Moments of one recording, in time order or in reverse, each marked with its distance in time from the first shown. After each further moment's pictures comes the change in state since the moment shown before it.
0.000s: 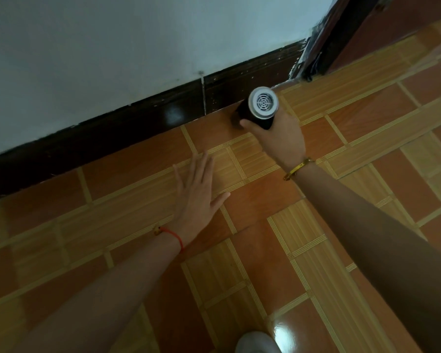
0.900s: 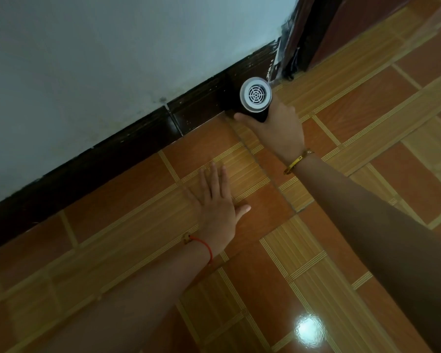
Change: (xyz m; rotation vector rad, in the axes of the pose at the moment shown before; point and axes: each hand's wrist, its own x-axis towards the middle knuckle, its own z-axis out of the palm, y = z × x) left_hand 0.048 0.071 0.010 0.123 -0.234 -0.078; right_hand 0.058 0.035 -0.019 -0.052 0.024 0.004
